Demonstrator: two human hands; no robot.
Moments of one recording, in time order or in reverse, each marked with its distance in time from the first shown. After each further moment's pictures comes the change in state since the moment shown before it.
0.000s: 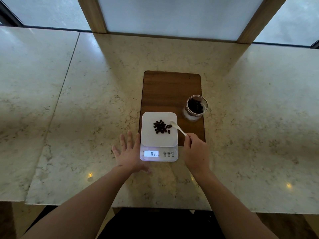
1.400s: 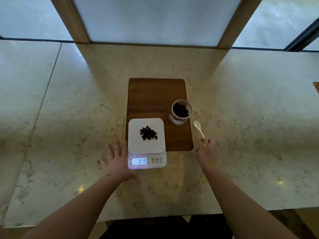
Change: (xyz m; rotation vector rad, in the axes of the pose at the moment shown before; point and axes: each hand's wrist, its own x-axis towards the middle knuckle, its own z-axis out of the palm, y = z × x) left_hand -0.003 0.011 -0.004 0.010 -0.018 -0.031; right_hand 0.036 0.083 -0.023 0.287 0.060 0.601
